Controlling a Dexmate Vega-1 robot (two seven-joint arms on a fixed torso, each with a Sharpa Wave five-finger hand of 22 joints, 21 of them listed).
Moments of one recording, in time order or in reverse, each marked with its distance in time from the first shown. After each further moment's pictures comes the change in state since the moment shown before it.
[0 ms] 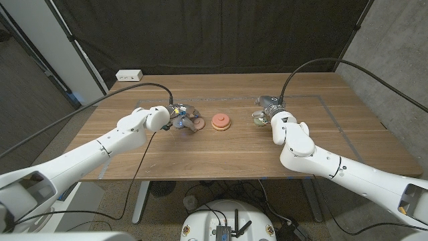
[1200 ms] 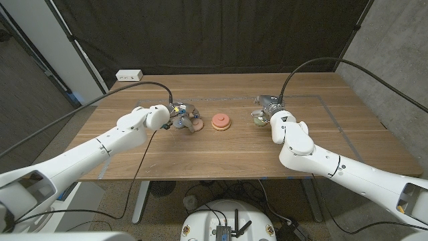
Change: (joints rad) left arm -0.010 0.000 -0.013 -0.014 -0.029 0.031 0.015; left_hand 0.060 0.002 0.008 0.003 -0.002 0.084 -0.021 0.031 0.022 0.078 -0.004 0.019 0.030 0.059 -0.026 0.026 0.014 0.053 -0.010 0.010 0.000; right arm 0.008 0.006 -0.002 0.001 0.014 -0.004 -0.011; right_hand 0.000 0.000 0.008 0.000 0.004 0.000 0.000 -0.004 0.000 0.000 0.000 0.000 0.010 -0.011 0.004 -0.008 -0.002 0.000 0.000 -0.003 0.000
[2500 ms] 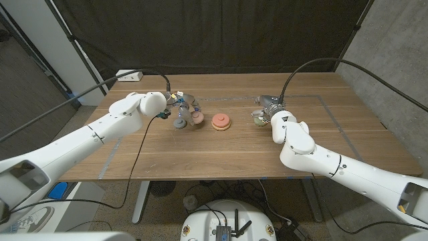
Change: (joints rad) left arm -0.062 0.038 -0.036 -0.062 -0.093 -0.011 -0.116; left_hand -0.003 0.003 -0.006 0.006 0.000 0.020 0.001 -0.001 0.001 0.025 0.008 -0.009 0.010 0.014 -0.007 0.003 0.028 0.020 -0.005 -0.004 -0.003; right arm 0.000 -0.007 0.004 -0.003 0.035 -0.001 -0.023; right_hand -0.005 0.005 0.000 0.000 0.004 0.000 0.000 -0.004 0.000 0.007 0.007 -0.006 0.004 0.000 0.000 0.000 0.000 0.000 0.000 0.000 0.000
